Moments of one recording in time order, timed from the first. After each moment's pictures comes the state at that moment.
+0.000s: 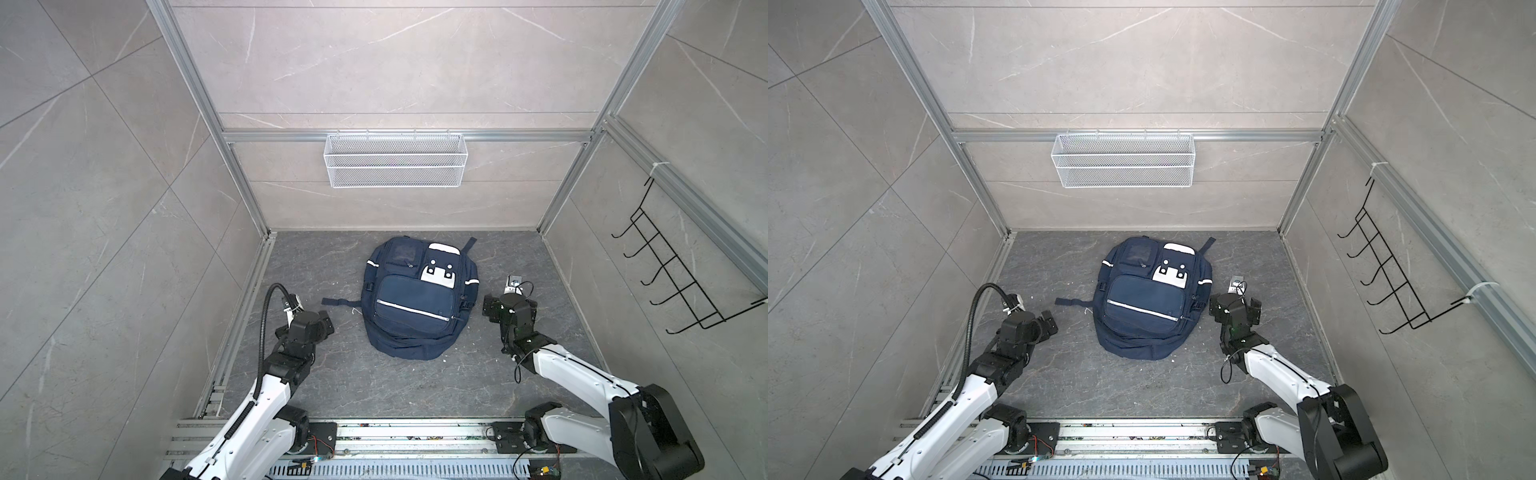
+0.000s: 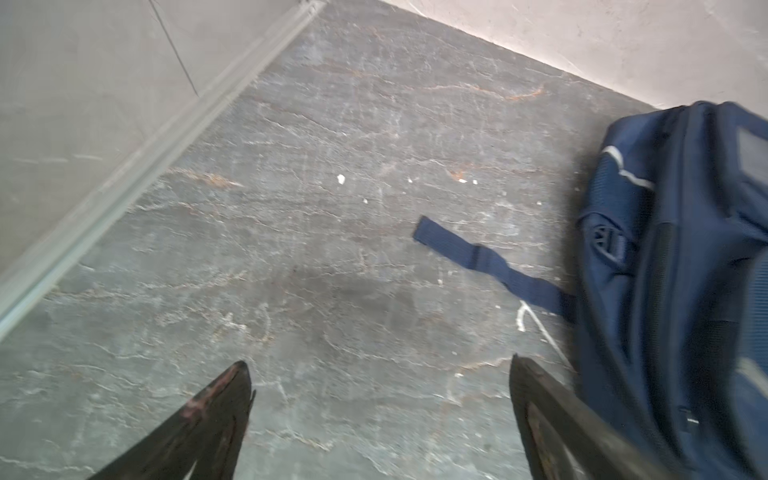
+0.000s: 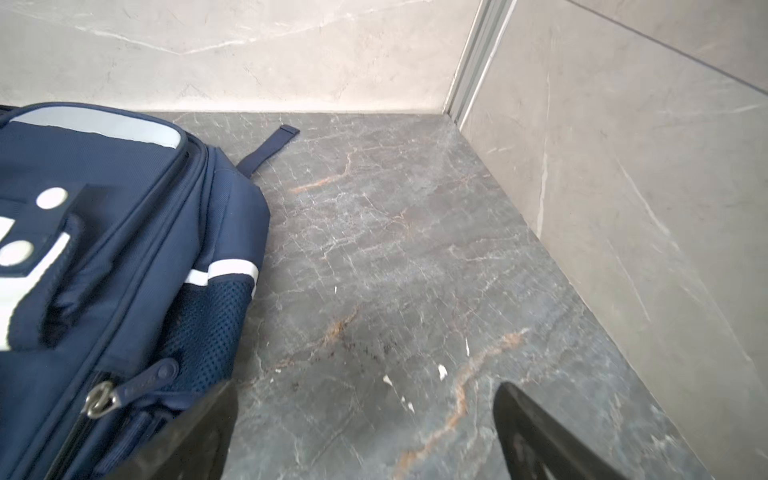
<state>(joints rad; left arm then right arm) -0.32 0.78 0.41 -0.27 -0.47 -0.46 0.31 1.18 0.45 0.25 0.57 0.12</state>
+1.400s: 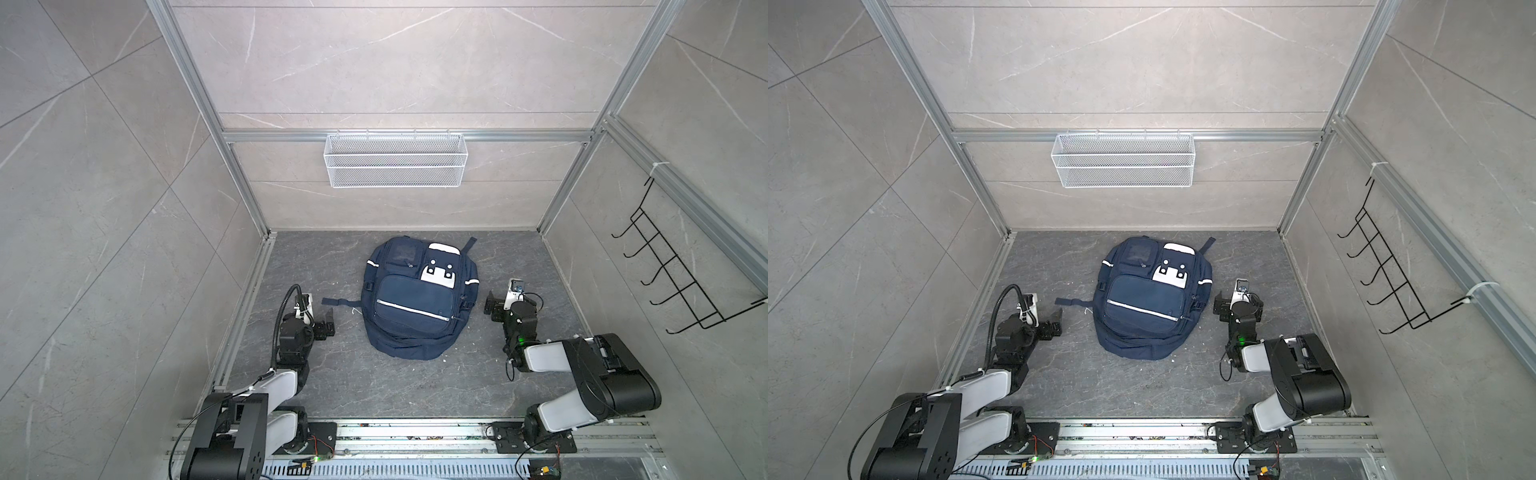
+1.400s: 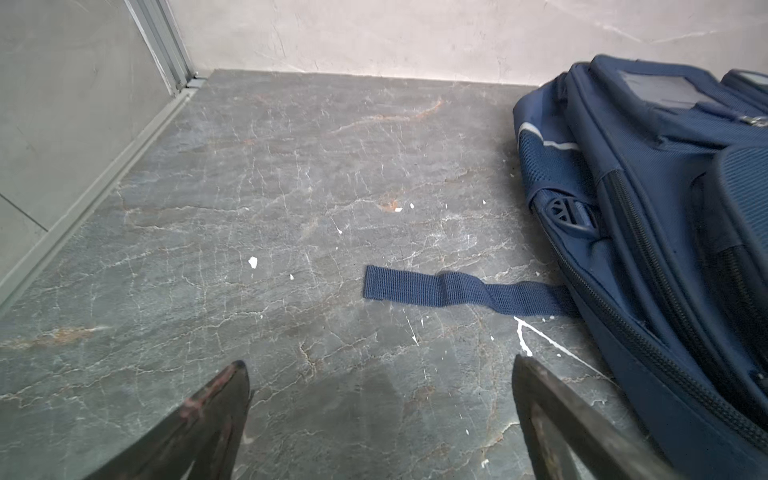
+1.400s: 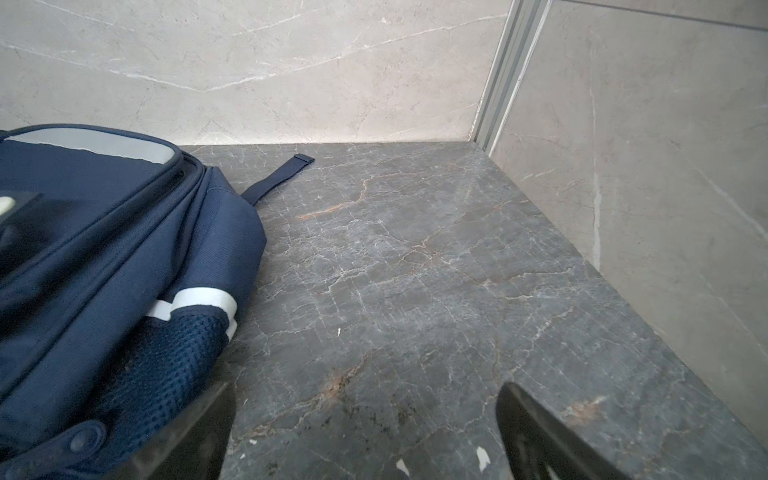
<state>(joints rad) -0.06 1.16 0.15 0.66 0.03 -0.04 0.13 1.52 0.30 0.92 0.32 0.02</state>
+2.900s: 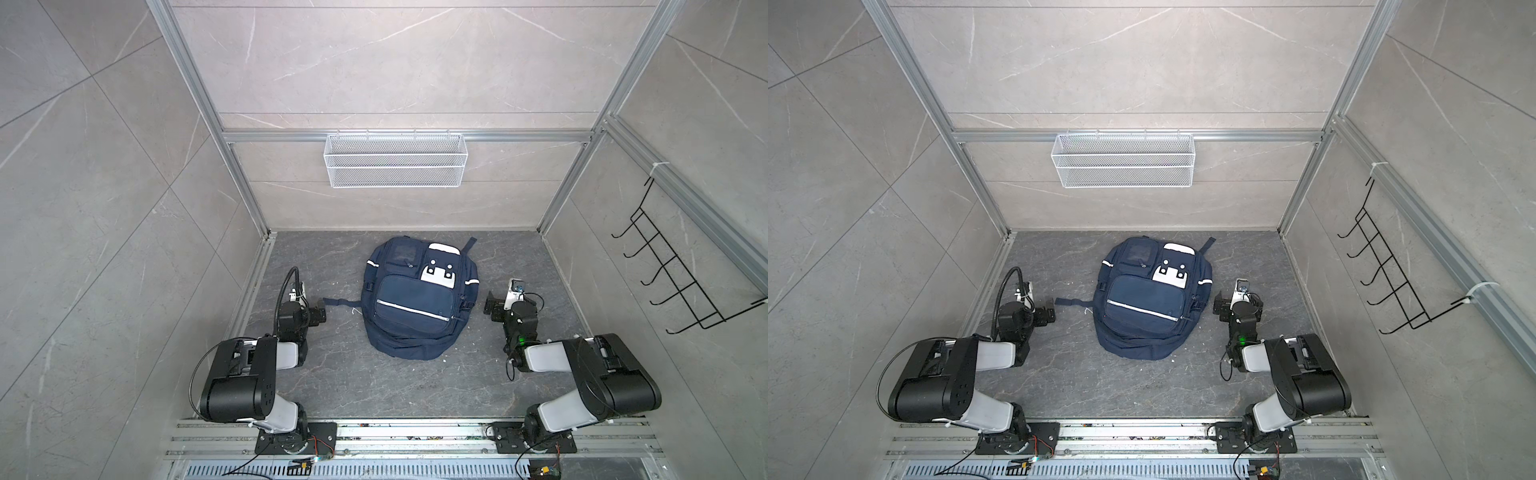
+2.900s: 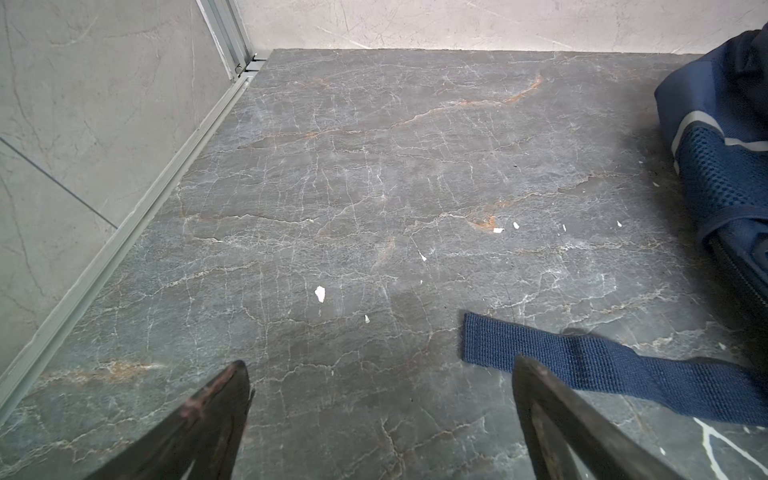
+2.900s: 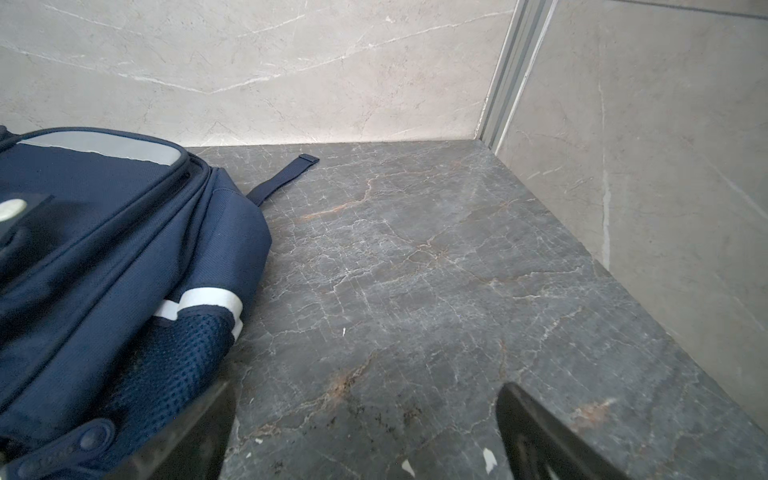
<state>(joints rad) 0.03 1.50 0.34 0.73 -0.05 0.02 0.13 1.52 0.30 0.92 0.30 0.03</state>
